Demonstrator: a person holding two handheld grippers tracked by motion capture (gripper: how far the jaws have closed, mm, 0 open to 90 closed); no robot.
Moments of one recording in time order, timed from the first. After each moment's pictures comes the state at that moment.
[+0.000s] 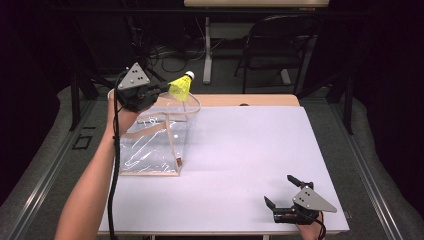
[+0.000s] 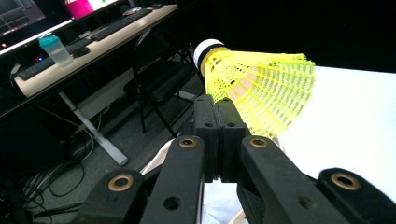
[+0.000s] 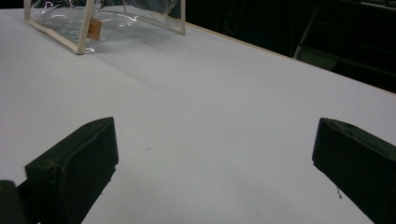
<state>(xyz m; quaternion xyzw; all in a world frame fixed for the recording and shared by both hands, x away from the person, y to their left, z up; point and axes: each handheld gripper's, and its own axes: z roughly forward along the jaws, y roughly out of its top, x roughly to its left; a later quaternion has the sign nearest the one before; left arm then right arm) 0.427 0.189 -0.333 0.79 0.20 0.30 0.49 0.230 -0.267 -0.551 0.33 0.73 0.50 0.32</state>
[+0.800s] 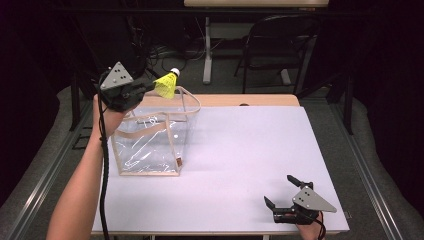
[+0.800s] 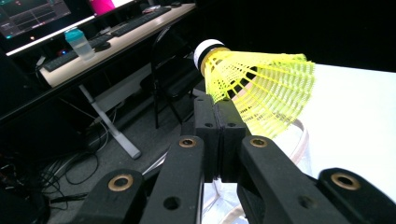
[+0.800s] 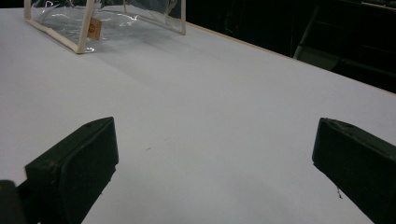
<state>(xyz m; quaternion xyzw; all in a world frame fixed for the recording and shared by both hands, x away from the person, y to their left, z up) 0.422 0.220 -0.331 0.78 0.23 0.32 0.48 0.230 -0.266 -0.551 0.33 0.73 0.50 0.32</state>
